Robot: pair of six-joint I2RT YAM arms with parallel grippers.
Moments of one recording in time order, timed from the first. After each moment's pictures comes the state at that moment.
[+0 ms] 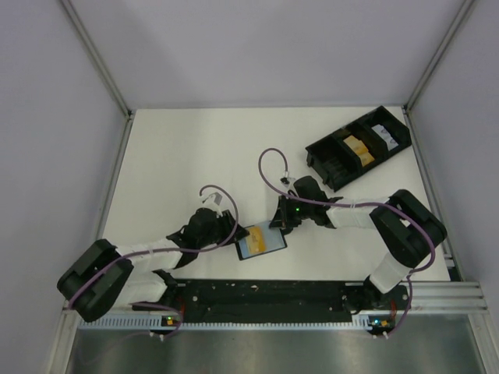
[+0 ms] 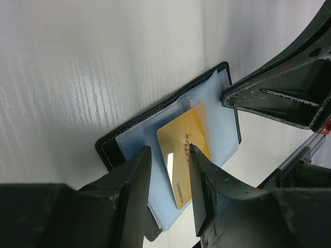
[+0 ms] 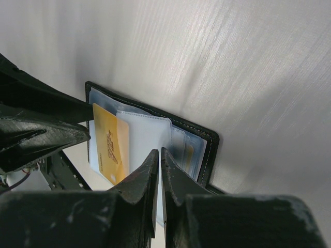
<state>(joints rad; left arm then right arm) -0.69 1.19 0.23 0.40 0.12 -0.91 0.66 1.64 0.68 0.17 -0.43 0.61</state>
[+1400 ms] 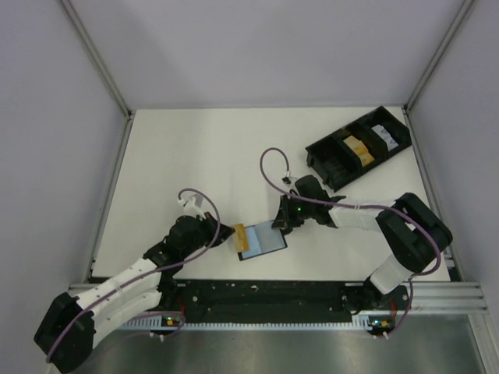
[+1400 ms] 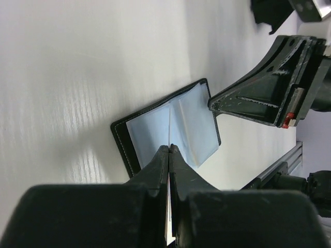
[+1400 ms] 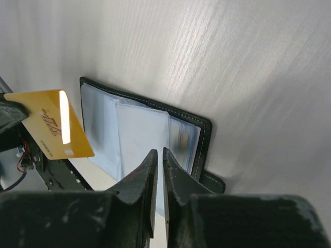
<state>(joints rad) -0.65 0.81 0.16 0.18 0.06 -0.95 0.66 1.62 0.69 0.12 -0.41 0.60</state>
